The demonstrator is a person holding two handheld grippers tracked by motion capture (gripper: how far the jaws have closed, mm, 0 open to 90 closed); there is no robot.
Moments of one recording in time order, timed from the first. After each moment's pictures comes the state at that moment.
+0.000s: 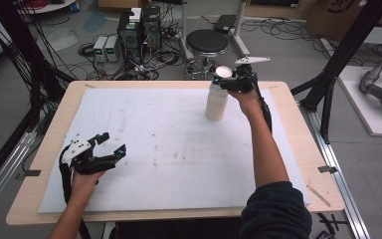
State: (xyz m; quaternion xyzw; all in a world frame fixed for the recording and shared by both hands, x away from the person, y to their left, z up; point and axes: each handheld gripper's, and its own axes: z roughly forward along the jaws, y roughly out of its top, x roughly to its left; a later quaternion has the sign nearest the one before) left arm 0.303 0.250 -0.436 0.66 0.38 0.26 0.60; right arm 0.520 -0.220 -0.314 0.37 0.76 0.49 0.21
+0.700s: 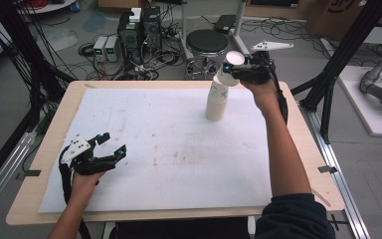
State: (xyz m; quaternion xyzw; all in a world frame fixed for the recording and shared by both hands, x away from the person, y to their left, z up) left arm 0.301 0.249 -0.434 0.66 0.37 0.25 0.60; right arm 0.478 -0.237 -0.248 0.34 0.75 0.52 0.24
